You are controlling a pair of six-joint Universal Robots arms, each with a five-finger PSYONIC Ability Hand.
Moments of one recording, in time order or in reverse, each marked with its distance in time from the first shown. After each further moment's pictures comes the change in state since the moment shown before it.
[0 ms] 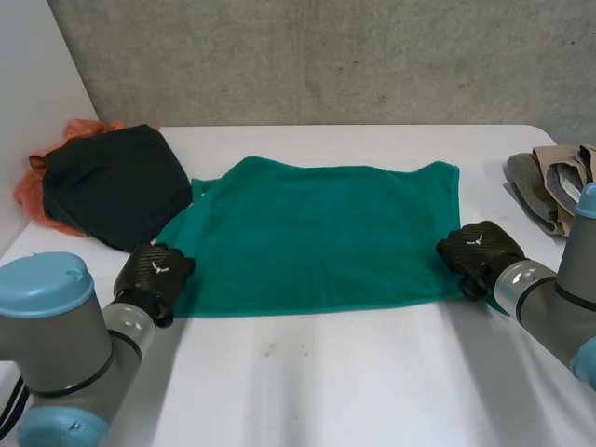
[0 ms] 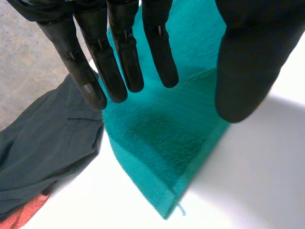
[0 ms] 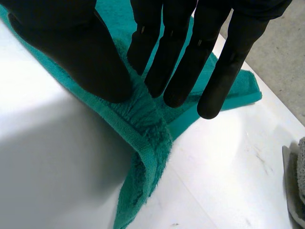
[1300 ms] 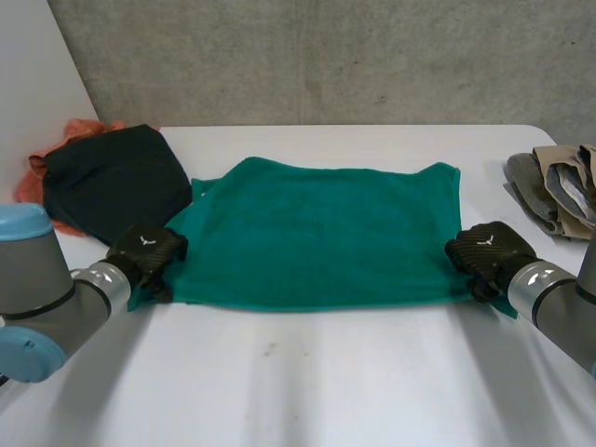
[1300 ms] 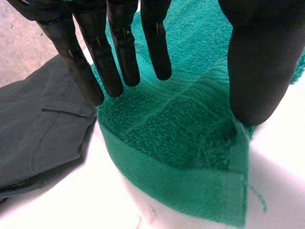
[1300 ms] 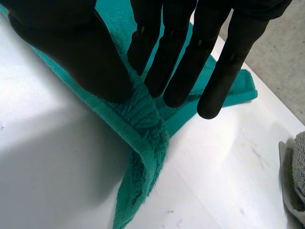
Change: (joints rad) left arm 0.229 -0.167 0.250 -0.167 0.362 -0.069; right arm -0.051 -0.044 0.043 0.006 -0.053 -0.007; left_hand -0.007 0.011 0.010 0.019 0.006; right_hand 0.000 0.000 0.000 0.000 0.000
